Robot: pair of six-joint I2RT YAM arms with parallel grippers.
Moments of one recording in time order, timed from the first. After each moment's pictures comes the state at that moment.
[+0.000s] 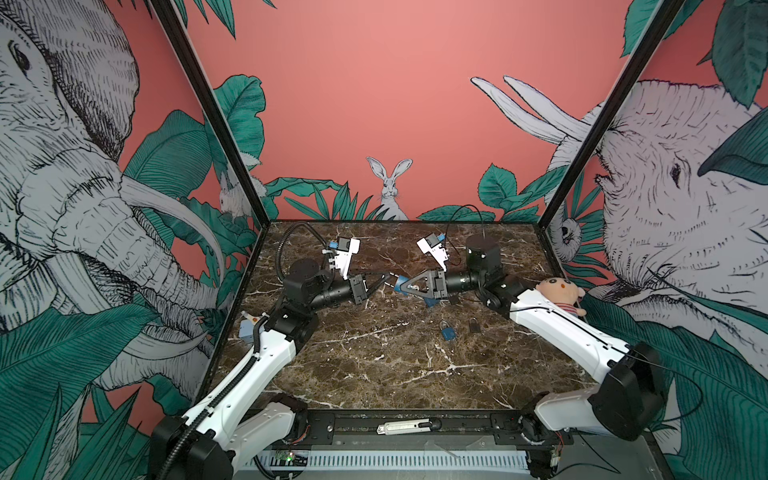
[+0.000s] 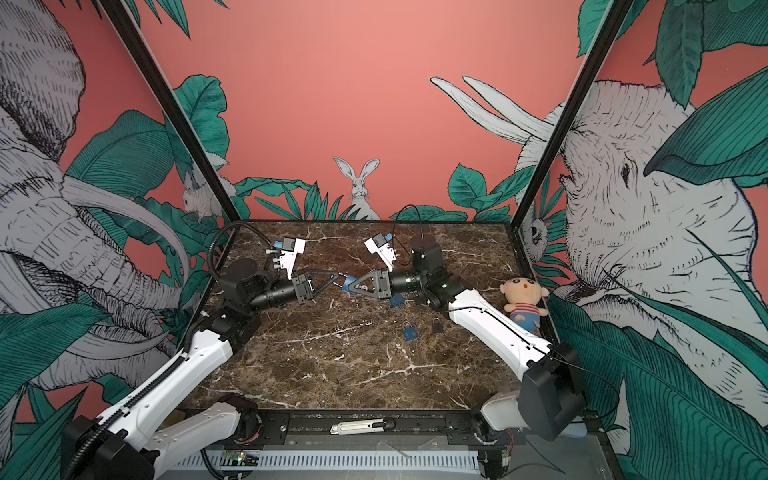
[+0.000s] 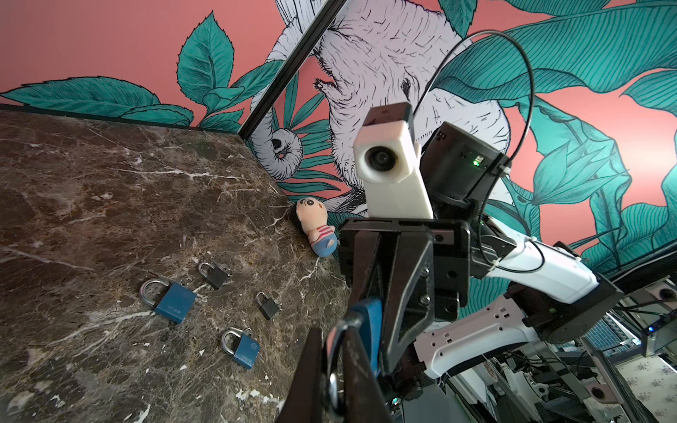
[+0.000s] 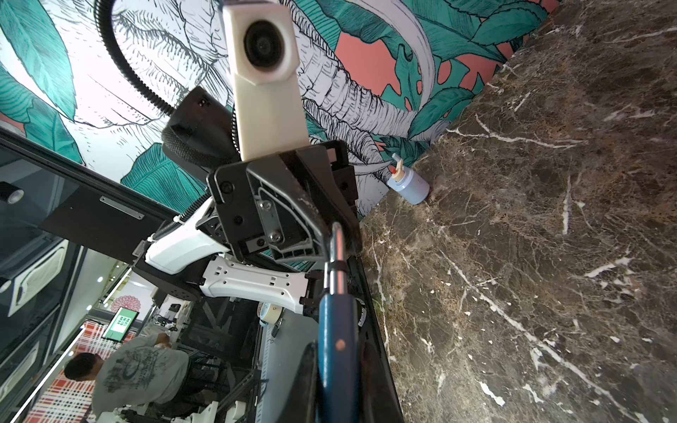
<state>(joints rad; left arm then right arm) -0.44 1.01 0.77 0.18 0.80 -0.67 0.61 1.39 1.11 0.01 -1.04 0.63</state>
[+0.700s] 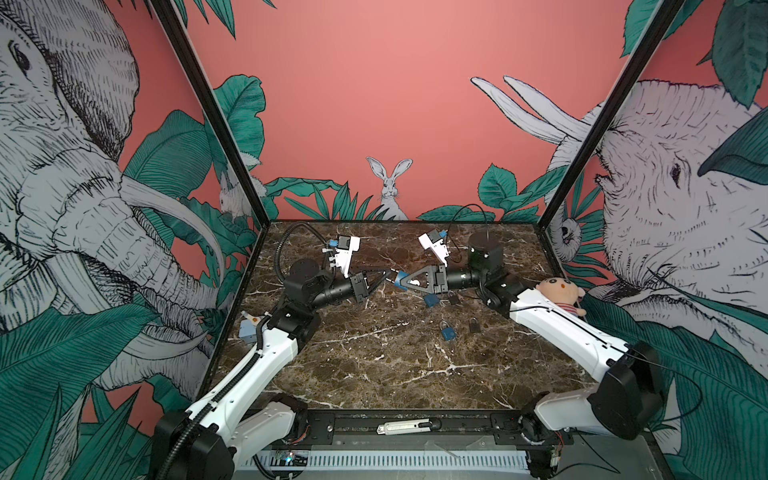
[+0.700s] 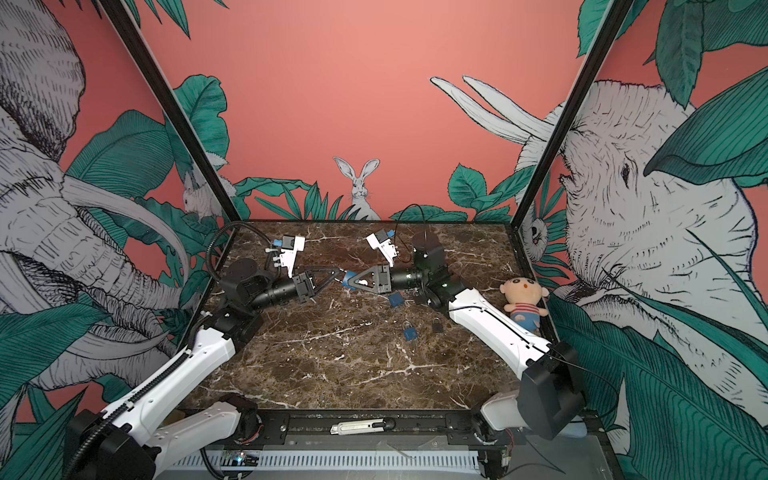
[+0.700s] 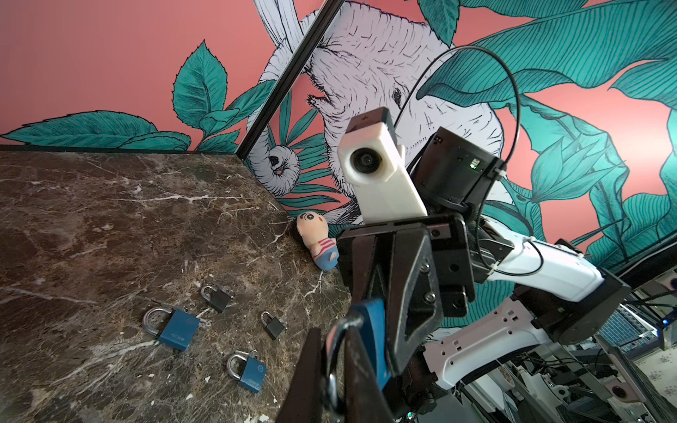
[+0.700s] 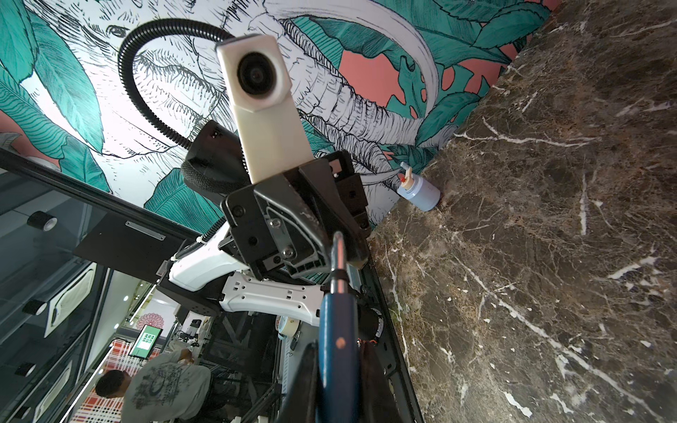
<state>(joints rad) -0.44 1.05 0.76 0.27 0.79 -0.66 0.60 1.39 1.11 0.08 -1.04 0.74</state>
